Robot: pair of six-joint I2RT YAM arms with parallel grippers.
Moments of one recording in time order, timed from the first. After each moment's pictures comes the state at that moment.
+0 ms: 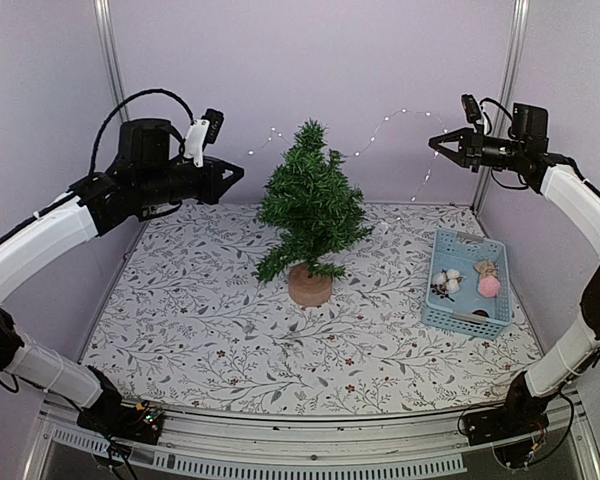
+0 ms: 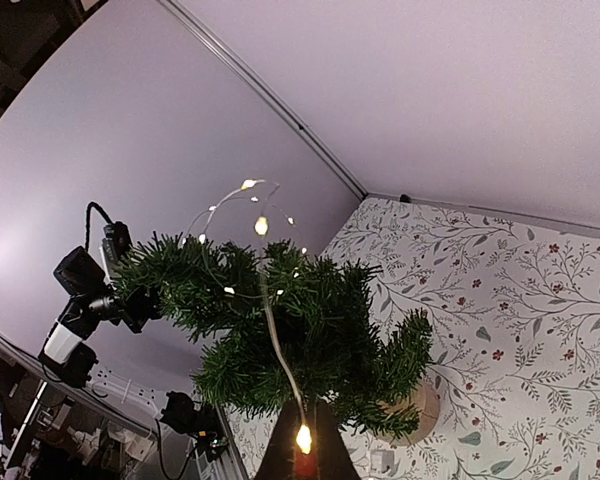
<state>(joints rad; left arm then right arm) -0.60 1.35 1.35 -0.27 0.10 -0.14 0.05 1.55 1.52 -0.18 -1.07 0.53</state>
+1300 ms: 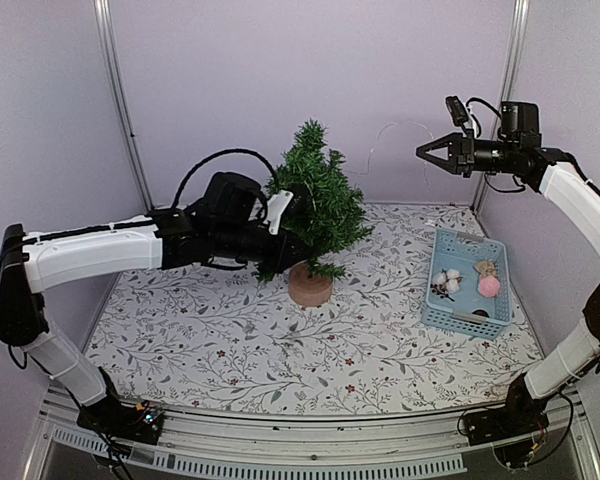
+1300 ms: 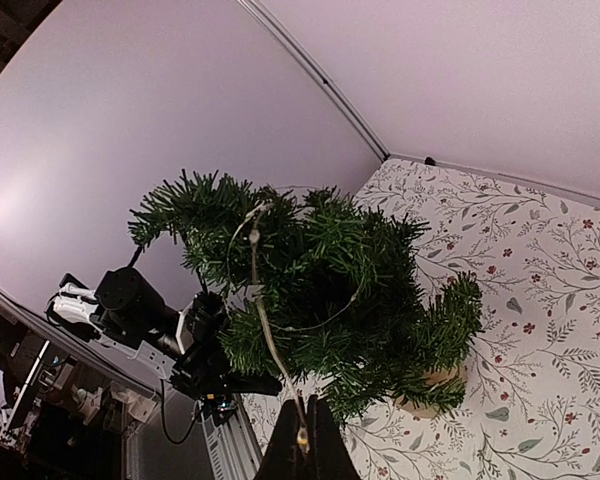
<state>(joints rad) -0.89 1.57 1.25 -0.21 0.18 -0.28 0.15 1.51 1.55 -0.38 -1.05 0.39</state>
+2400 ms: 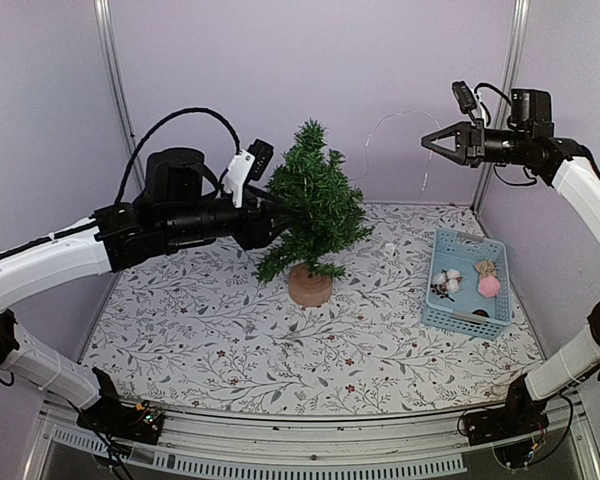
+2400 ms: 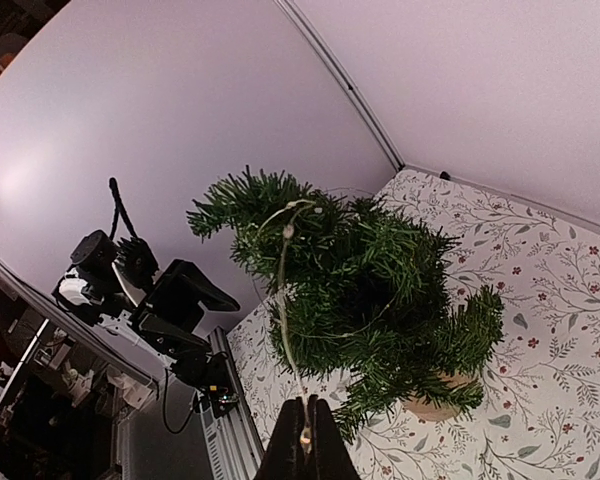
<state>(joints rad) -0.89 1.33 1.20 -0.13 0.09 -0.07 0.17 1.46 1.61 -0.49 -1.06 0.33</state>
